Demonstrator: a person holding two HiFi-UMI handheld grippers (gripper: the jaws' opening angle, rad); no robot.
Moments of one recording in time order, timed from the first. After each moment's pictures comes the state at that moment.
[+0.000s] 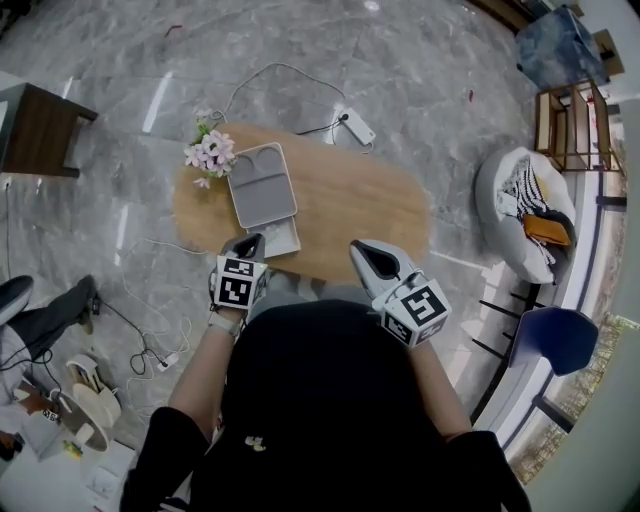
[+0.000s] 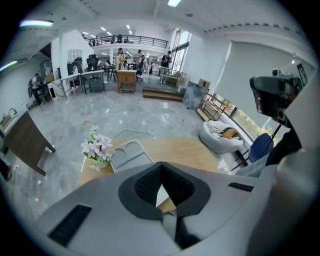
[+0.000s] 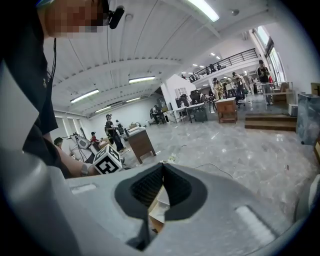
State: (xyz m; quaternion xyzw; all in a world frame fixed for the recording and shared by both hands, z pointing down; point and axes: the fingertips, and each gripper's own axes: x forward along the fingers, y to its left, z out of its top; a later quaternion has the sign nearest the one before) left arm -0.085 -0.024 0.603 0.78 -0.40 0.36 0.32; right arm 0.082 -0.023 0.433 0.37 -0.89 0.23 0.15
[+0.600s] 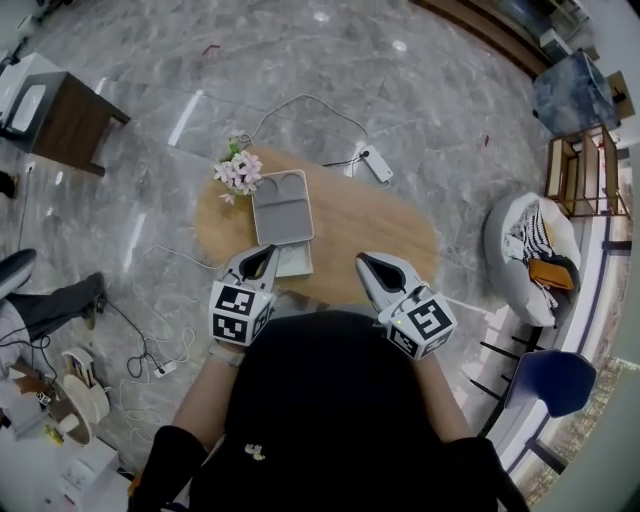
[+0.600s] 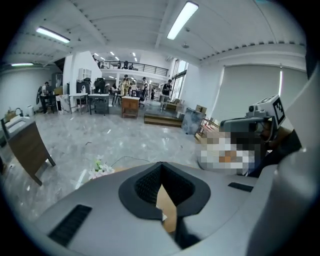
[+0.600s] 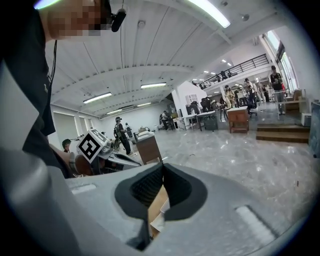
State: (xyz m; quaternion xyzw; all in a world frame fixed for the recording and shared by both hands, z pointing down) left arm -0.091 -0.036 0.458 0.82 -0.45 0.24 0.25; right arm 0.055 -0.034 0.385 0.33 -0.92 0.18 0.13
